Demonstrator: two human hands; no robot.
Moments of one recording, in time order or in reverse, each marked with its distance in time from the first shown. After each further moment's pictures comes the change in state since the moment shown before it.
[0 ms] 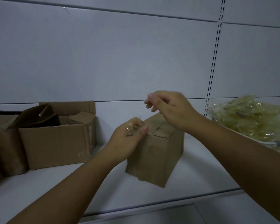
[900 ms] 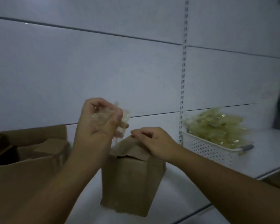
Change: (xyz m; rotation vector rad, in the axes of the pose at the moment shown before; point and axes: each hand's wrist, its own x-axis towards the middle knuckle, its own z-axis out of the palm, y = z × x) left_hand 0.026 0.050 -0.033 -0.496 0.274 0.272; right_hand -0.014 0.041 0.013 -0.042 -0.039 0.286
